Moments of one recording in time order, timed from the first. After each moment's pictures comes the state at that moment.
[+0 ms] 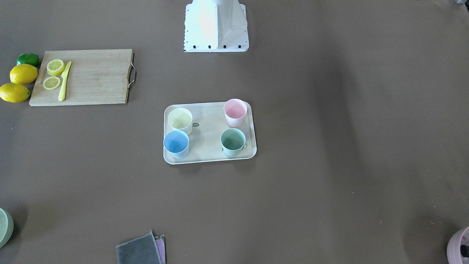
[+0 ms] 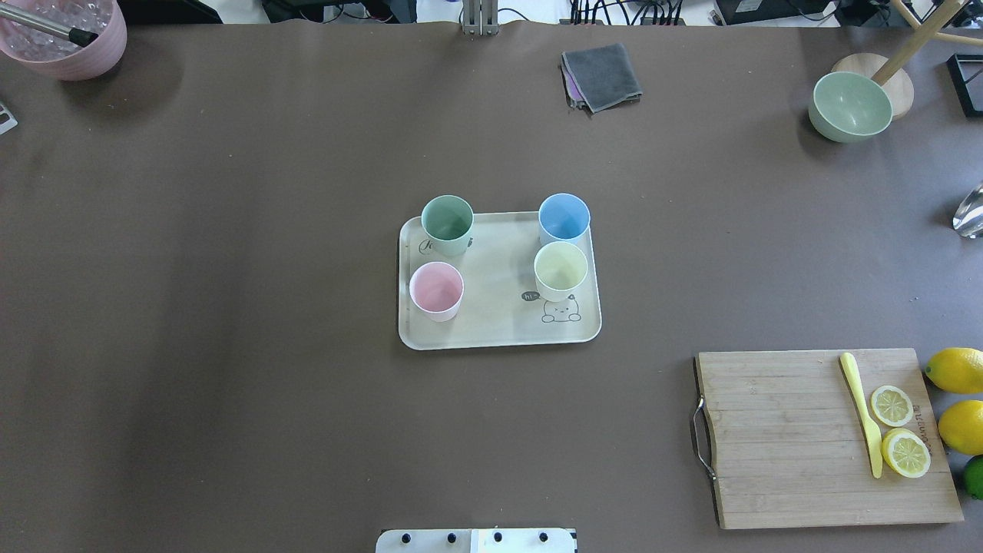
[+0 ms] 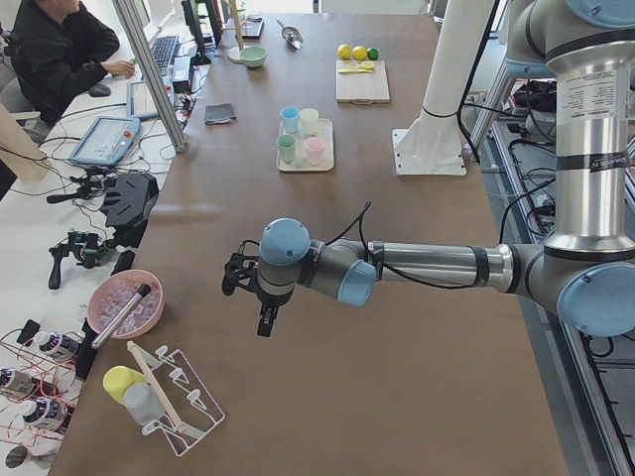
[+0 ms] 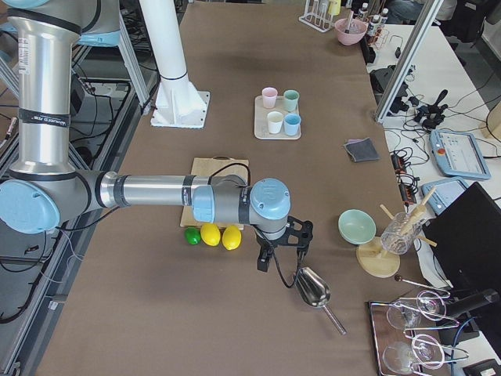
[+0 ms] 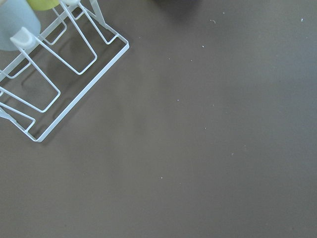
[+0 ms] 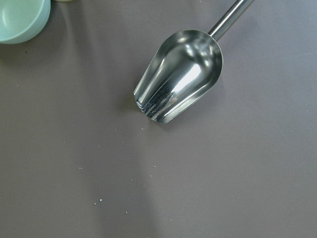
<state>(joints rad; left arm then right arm) -1.54 -1.48 -1.68 -1.91 -2.36 -0.15 1.63 -1.68 1.73 -1.59 2.38 0.22</state>
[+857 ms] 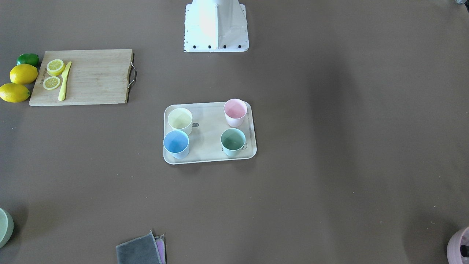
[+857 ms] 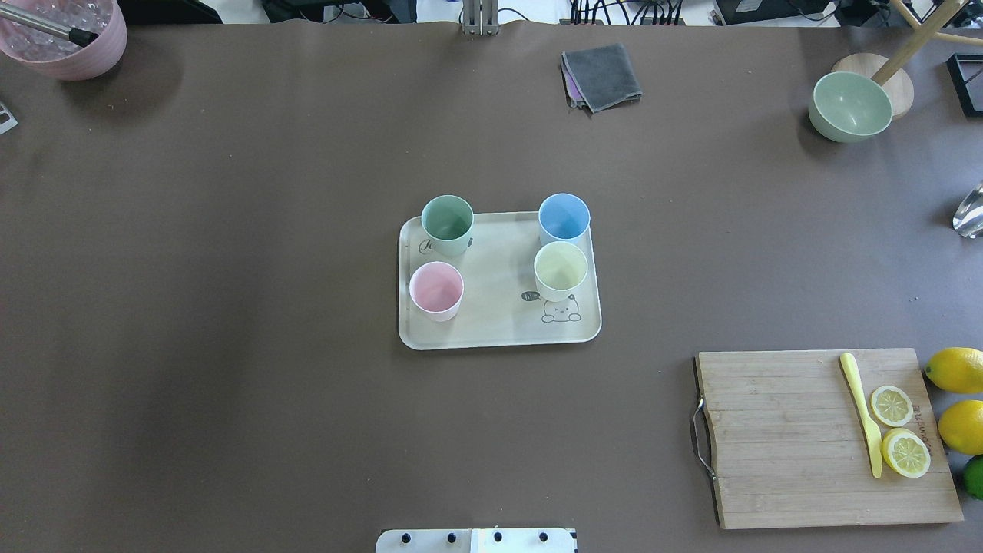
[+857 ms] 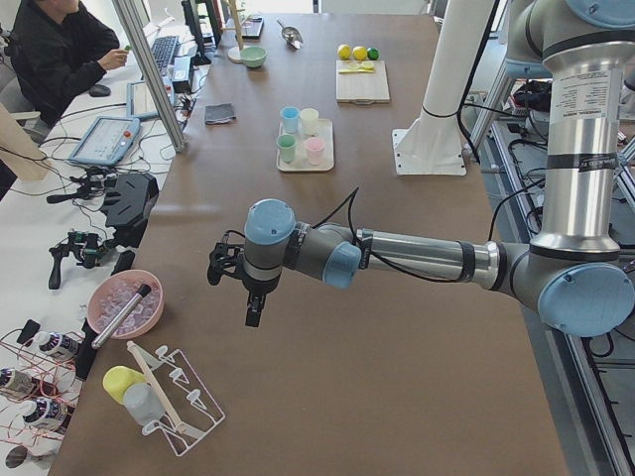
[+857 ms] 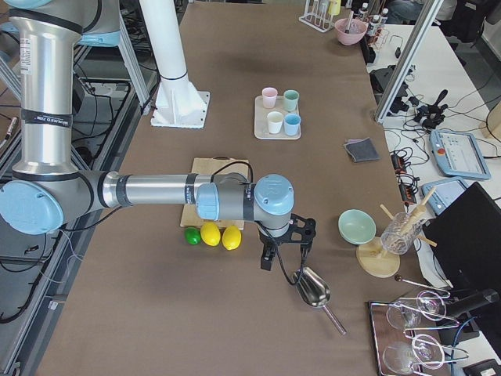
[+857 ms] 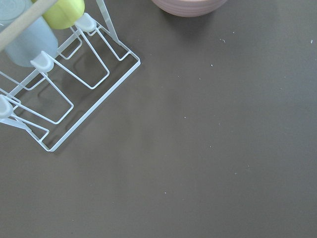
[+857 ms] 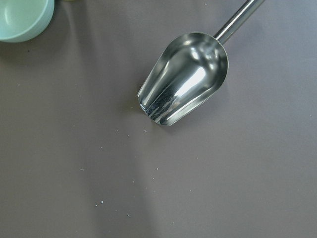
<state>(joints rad) -1.53 -1.54 -1.70 -1.83 -2.30 -0.24 1.61 -1.67 1.73 -1.59 2.37 0.23</state>
